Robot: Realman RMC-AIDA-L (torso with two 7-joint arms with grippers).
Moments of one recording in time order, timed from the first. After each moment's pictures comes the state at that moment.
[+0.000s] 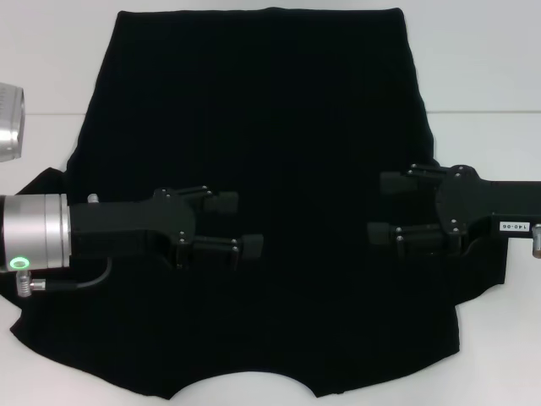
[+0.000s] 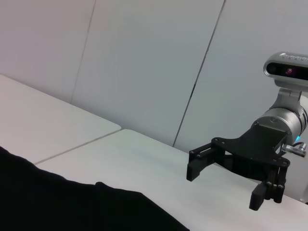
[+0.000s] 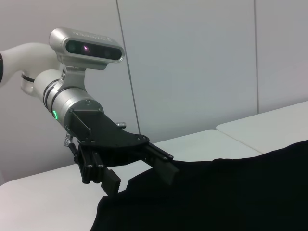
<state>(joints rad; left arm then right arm) -0.60 -2.11 0.58 0.76 2.07 1.70 -1.52 0.64 2.02 -0.65 -0.65 -2.02 -1.65 1.35</state>
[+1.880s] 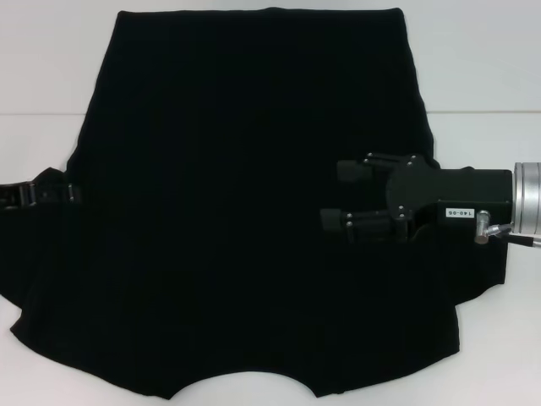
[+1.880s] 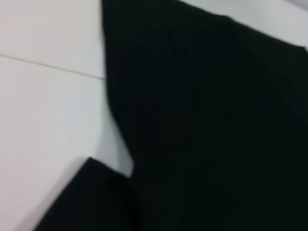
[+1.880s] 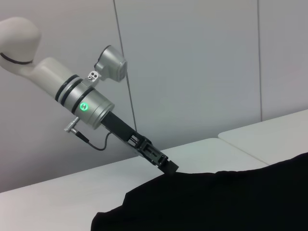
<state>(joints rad) -0.59 -2.07 0.45 1.00 2.56 1.29 -2.33 0.71 2.08 -0.66 -0.63 -2.02 -1.56 1.35</state>
